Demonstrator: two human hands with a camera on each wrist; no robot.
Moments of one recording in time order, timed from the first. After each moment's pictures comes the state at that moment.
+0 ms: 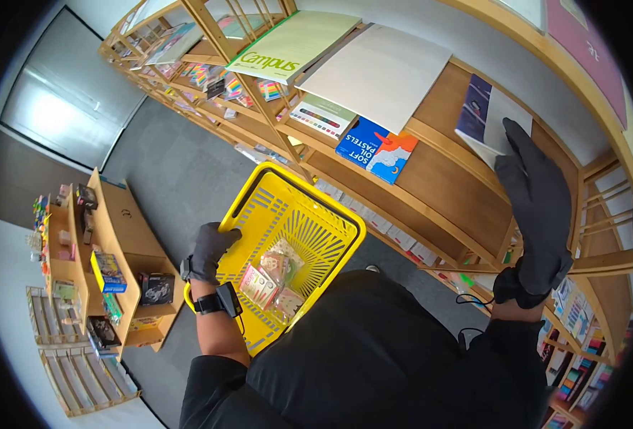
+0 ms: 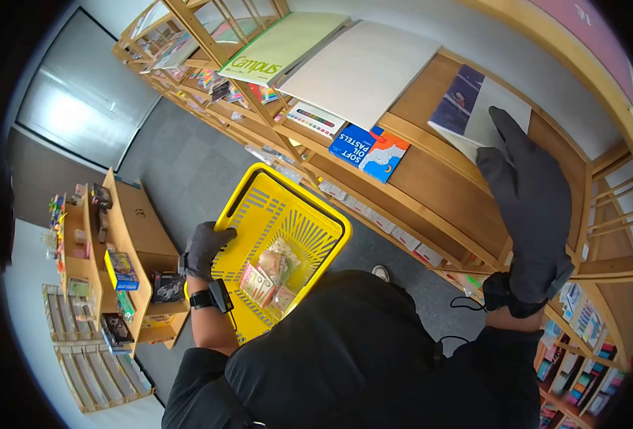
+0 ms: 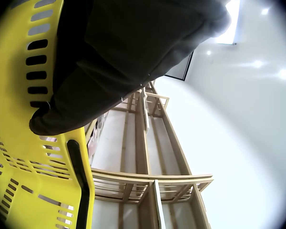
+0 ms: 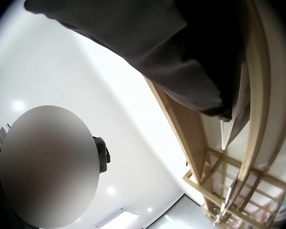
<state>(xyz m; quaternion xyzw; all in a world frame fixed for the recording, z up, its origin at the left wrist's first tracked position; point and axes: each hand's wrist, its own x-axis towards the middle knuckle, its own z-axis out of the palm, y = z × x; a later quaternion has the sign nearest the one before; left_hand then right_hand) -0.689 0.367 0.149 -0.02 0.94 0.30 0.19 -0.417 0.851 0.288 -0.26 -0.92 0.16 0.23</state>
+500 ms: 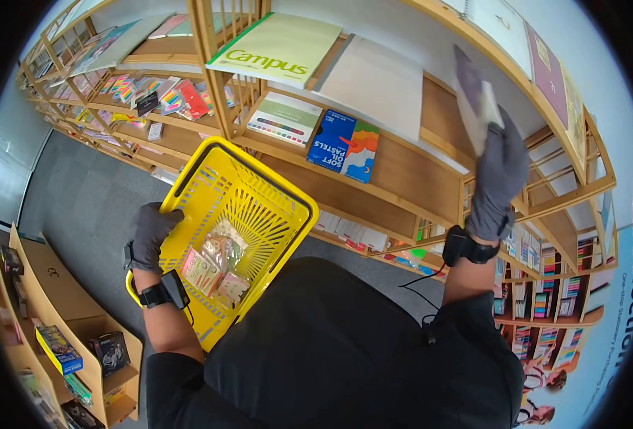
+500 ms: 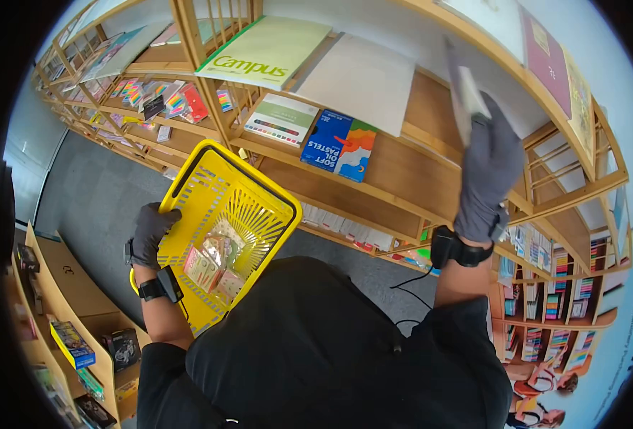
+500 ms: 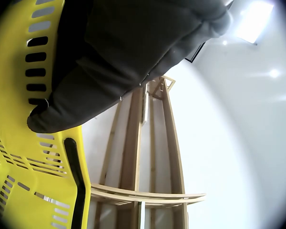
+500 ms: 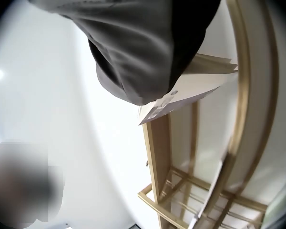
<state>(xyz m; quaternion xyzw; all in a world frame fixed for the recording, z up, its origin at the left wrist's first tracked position) -0.877 0.336 0.138 0.13 0.91 0.34 0.22 -0.512 0.768 0.301 -0.32 -0.79 -0.01 0.52</state>
